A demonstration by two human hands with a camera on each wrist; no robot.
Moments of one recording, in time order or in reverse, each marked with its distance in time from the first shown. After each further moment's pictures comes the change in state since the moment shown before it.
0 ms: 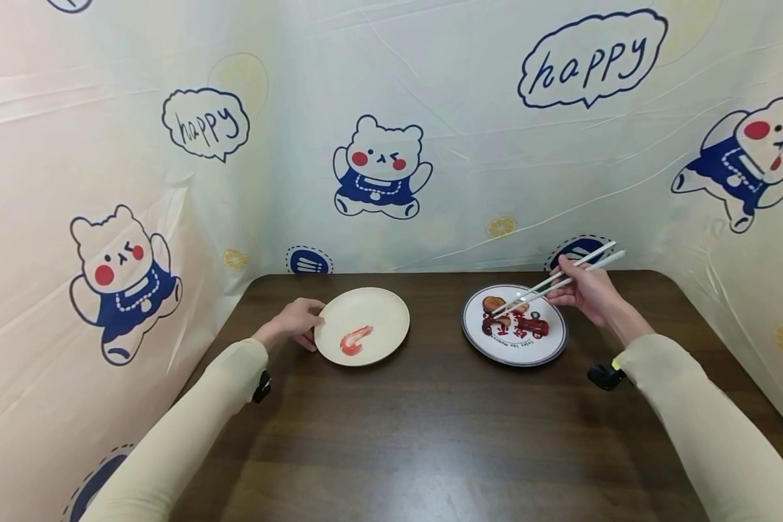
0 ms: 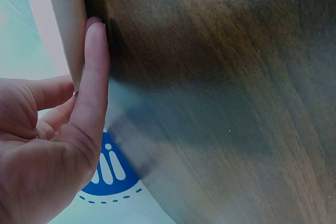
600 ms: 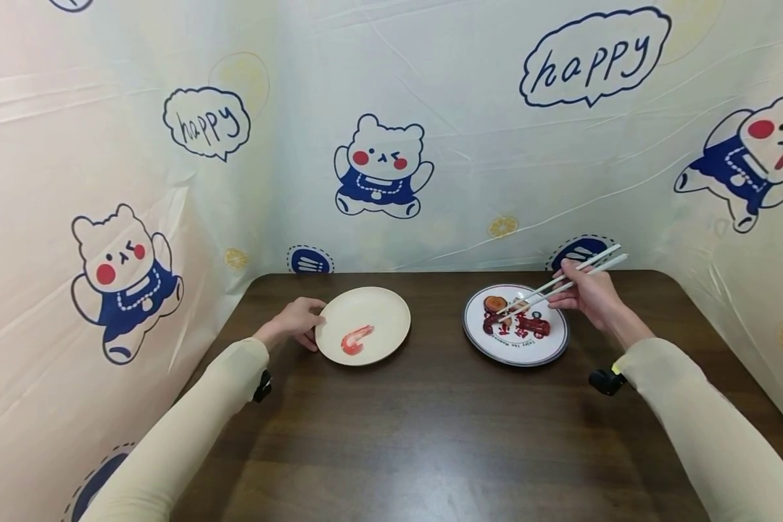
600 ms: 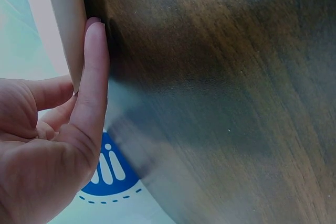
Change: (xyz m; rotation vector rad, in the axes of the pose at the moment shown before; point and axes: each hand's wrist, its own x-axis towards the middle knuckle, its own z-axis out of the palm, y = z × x) left_hand 0.002 0.000 0.001 -0.008 0.000 -0.015; right_hand -0.004 0.007 0.000 -0.034 0.050 -0.031
